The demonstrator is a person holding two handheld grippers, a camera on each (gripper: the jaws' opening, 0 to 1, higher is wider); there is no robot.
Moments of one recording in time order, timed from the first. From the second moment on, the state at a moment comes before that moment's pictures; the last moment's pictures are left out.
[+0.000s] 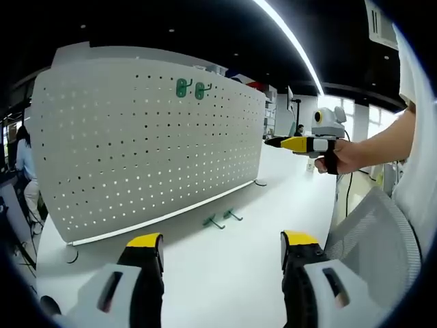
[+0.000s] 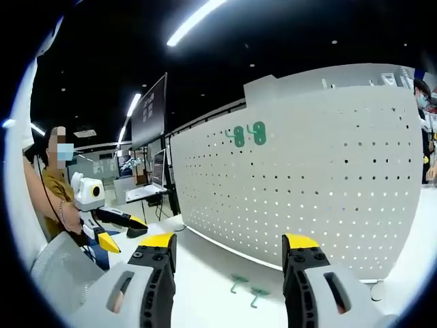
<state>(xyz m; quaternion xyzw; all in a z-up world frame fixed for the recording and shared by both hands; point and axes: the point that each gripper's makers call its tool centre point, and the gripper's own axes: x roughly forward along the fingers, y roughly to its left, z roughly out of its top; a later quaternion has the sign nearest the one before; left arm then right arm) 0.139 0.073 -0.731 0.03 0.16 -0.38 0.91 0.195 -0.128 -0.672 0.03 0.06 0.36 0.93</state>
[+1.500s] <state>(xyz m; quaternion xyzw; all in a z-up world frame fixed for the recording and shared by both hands) 0.129 0.094 -0.754 0.03 0.19 -0.37 0.91 0.121 -0.162 -0.751 0.01 0.17 0.34 0.92</state>
